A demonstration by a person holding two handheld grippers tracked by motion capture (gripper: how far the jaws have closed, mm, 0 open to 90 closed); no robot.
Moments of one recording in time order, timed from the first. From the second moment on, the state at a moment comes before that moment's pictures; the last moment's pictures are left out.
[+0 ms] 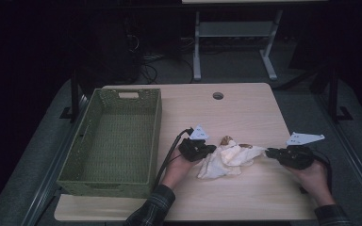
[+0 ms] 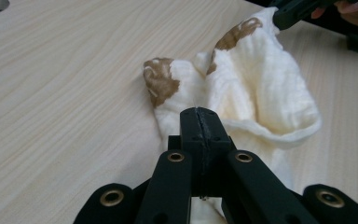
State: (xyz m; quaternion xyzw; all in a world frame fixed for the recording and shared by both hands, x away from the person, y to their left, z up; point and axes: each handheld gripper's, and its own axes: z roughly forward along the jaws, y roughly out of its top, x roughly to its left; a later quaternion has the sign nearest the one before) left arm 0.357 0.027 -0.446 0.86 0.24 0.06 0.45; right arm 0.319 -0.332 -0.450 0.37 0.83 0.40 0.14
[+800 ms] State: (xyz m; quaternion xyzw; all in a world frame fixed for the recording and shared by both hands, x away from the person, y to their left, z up) left arm 0.355 0.031 -0.437 0.85 0.26 0.07 0.46; right arm 0.318 -0.334 -0.454 0.37 0.83 0.39 0.14
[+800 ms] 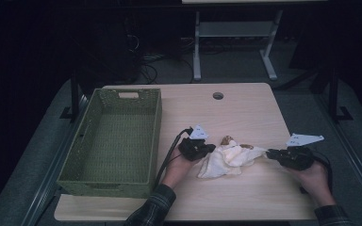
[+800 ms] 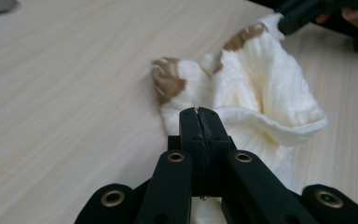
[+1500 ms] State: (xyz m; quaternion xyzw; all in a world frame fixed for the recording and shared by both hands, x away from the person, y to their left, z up) left arm 0.388 0.054 -0.390 0.78 0.36 0.20 0.47; right arm 0.359 -0.354 -0.410 0.36 0.81 0.44 0.15
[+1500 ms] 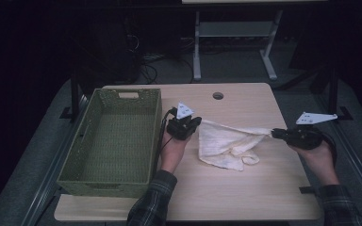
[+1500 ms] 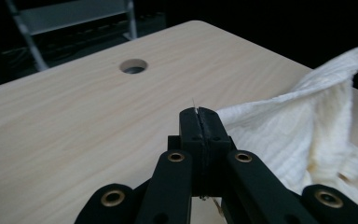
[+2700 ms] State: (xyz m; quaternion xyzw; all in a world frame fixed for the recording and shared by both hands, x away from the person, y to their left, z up) left arm 0.359 0.037 -0.424 0.83 0.32 0.13 0.43; right arm 0.385 -0.329 -0.430 0.37 0.81 0.44 0.12
